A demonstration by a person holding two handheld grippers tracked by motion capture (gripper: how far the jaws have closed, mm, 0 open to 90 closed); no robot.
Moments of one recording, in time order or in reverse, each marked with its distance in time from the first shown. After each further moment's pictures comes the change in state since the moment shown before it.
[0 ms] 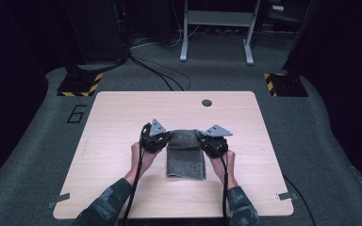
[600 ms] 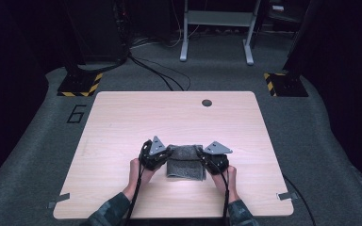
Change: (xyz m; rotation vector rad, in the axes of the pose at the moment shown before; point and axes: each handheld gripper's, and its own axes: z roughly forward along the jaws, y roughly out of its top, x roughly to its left) left arm -0.031 -0.041 -0.008 0.049 -0.049 0.035; right arm 0.021 -0.043 -0.016 0.036 0.033 -0.038
